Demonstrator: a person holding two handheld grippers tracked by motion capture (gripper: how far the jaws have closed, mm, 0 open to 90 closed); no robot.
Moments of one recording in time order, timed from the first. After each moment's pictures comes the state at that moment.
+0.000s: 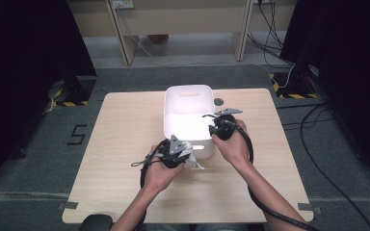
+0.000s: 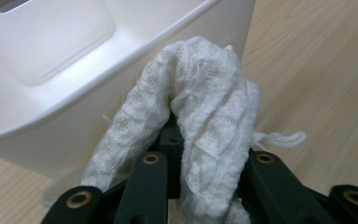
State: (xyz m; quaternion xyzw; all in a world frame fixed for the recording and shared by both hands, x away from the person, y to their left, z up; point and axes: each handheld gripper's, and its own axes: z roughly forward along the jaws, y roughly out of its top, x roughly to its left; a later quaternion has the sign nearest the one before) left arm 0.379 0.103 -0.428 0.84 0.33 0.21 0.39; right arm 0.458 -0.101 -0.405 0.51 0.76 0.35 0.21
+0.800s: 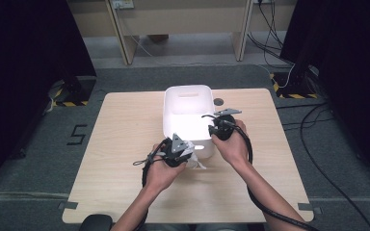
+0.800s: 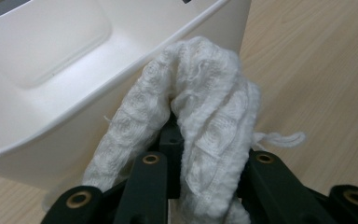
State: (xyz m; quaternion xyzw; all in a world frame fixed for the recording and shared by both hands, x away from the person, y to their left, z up) left arm 0.381 0.097 -0.425 0.84 0.33 0.21 0.38; right arm 0.458 -0.099 -0.405 0.51 0.76 0.35 0.22
